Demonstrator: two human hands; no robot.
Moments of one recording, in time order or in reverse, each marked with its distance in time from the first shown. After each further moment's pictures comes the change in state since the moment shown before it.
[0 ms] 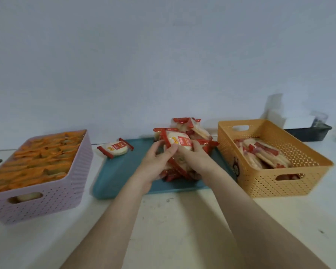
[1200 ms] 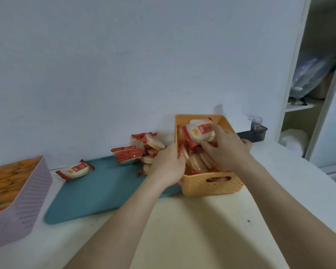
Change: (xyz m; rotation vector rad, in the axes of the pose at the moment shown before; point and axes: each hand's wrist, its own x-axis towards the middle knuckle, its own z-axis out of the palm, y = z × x) left_hand -0.033 0.057 0.149 0.668 -0.120 0.331; right_hand -0.061 -0.001 -0.190 -0.878 0.579 -0.276
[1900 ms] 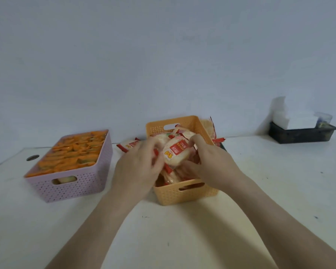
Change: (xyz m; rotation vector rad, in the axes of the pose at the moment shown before) left_hand -0.123 -0.099 -0.131 0.497 0.523 0.191; right_hand -0.080 -0.146 0.064 0.129 -0.155 -0.522
